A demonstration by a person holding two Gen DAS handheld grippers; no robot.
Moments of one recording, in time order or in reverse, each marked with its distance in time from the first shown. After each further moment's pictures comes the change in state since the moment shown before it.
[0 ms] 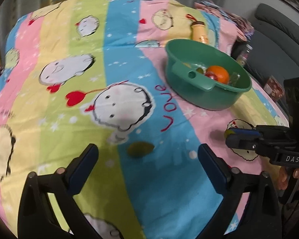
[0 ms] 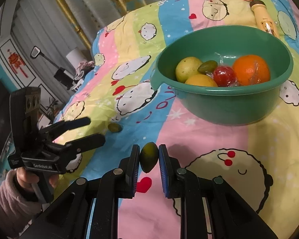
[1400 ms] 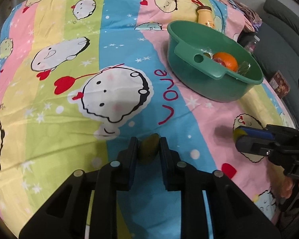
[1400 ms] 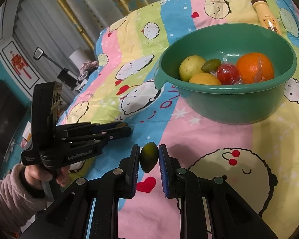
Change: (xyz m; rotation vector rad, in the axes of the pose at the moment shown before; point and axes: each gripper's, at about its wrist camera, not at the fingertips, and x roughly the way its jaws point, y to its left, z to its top) left arm 0.024 -0.003 0.002 -0.063 0.125 0.020; right arm 0.000 0.001 -0.002 0.002 -0.004 0.030
